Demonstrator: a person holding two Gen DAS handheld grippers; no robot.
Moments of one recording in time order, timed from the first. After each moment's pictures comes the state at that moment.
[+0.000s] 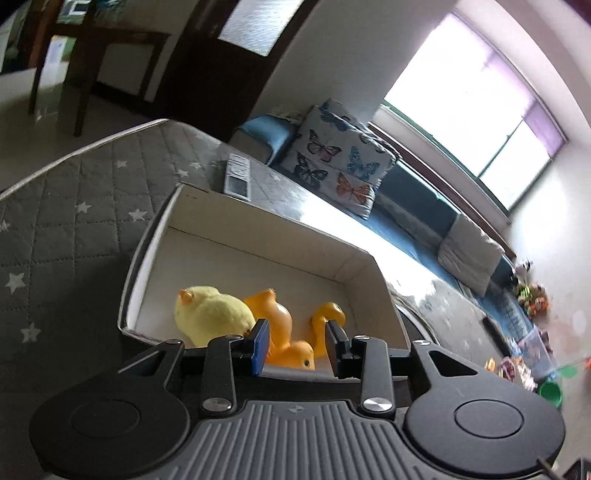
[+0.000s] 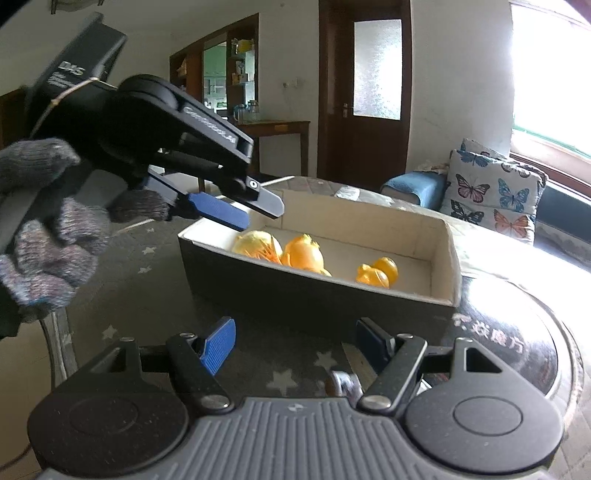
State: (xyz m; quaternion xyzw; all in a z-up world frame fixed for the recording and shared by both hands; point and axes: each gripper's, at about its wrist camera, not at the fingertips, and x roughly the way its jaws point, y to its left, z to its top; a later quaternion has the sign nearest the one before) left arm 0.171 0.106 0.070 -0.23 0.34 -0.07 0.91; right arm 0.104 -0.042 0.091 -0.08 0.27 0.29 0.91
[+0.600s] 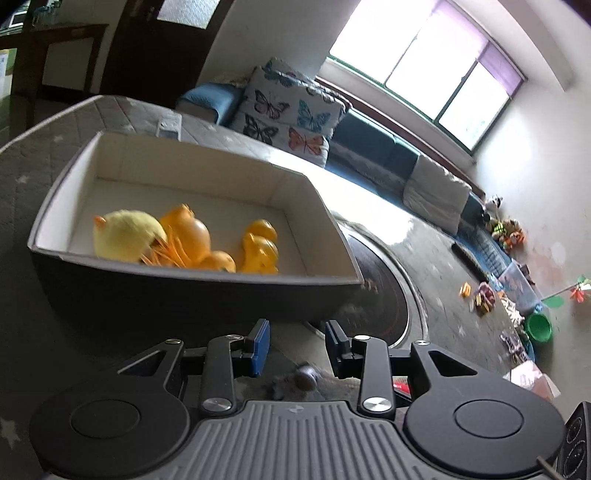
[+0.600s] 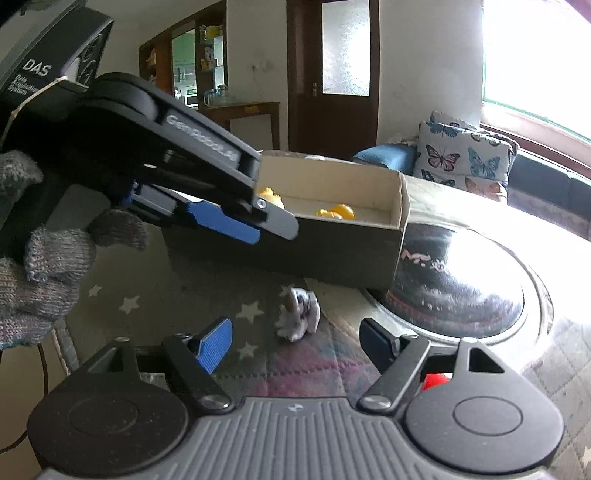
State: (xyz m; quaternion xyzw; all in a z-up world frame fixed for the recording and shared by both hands) left arm 0.153 0.036 0.042 -0.18 0.38 -0.14 0.90; right arm 0.075 -0.078 0.071 -0.07 0.30 0.25 0.92
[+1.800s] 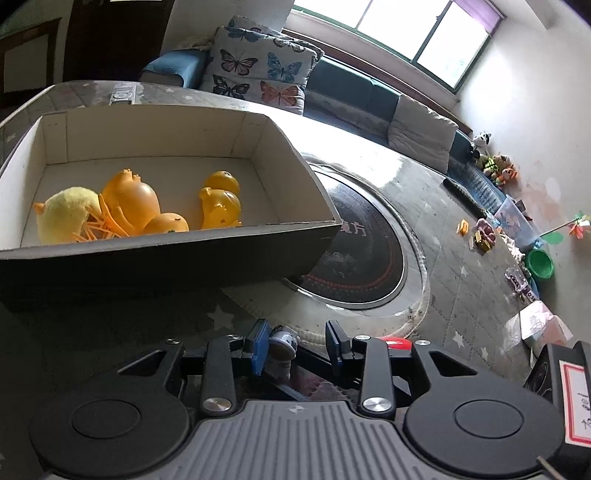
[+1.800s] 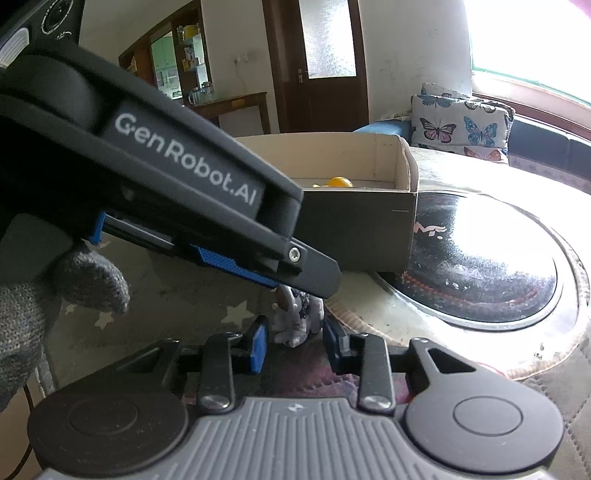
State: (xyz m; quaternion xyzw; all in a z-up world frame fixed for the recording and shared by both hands) left arm 0.166 0.006 0.028 -0.11 0.44 -0.19 0.87; right arm 0.102 -0.068 0.035 -0.02 0.33 0.24 0.91
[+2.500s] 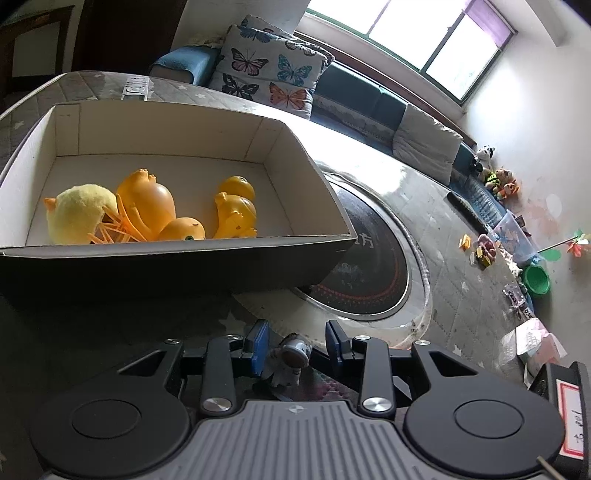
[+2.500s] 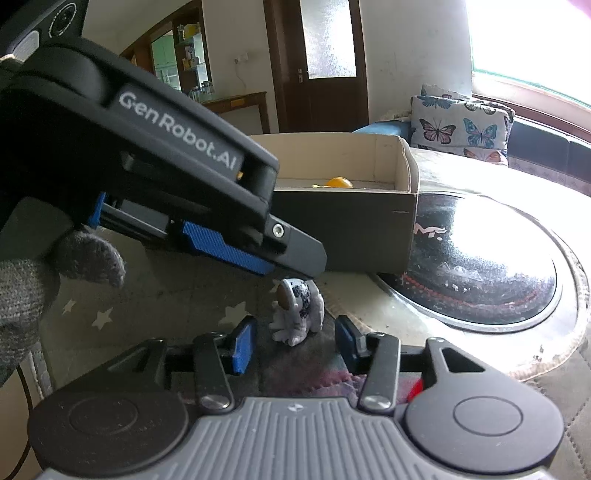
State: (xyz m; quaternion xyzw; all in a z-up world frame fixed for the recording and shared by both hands) left arm 0.172 0.022 0.028 -0.14 0.44 -0.18 0.87; right arm 0.102 -0.062 0.037 -0.03 0.33 0.24 0.91
